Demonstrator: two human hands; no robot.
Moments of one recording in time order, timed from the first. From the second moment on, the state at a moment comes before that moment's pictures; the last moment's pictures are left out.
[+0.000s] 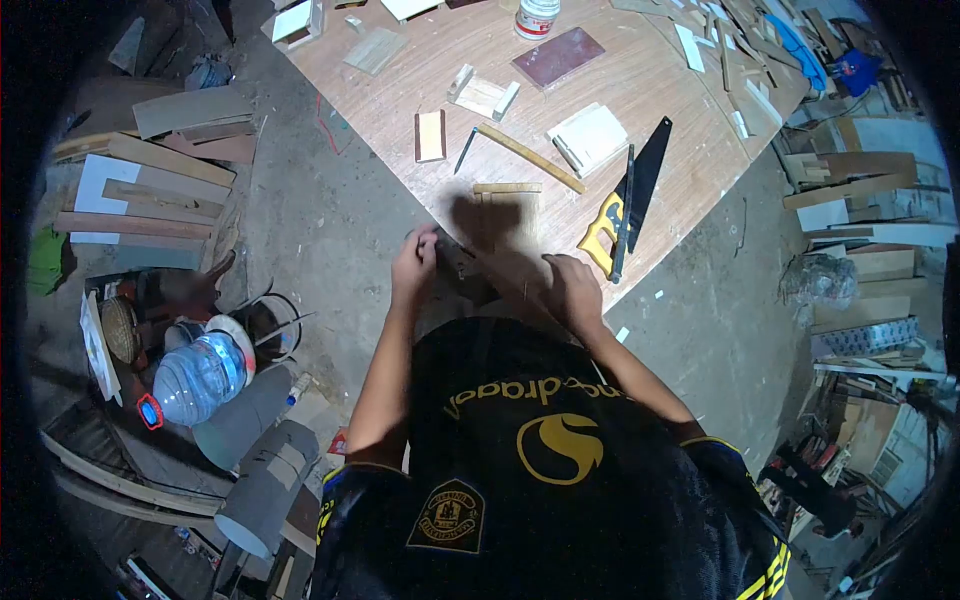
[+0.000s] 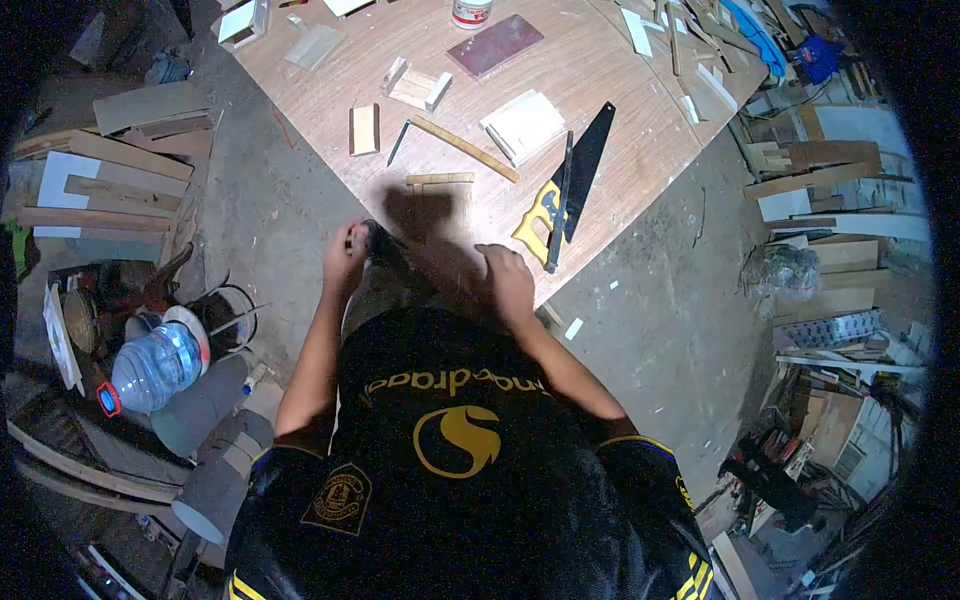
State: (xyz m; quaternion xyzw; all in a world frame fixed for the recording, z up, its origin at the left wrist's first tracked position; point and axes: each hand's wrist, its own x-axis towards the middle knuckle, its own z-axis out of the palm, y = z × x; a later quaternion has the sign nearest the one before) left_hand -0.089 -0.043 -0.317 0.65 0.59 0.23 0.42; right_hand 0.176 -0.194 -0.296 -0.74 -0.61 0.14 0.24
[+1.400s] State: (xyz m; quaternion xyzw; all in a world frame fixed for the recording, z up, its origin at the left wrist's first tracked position) left_hand -0.025 -0.023 -0.338 0.75 0.51 0.22 0.36; right_hand 0.157 -0.143 -0.313 -0.79 -0.57 0.07 0.23
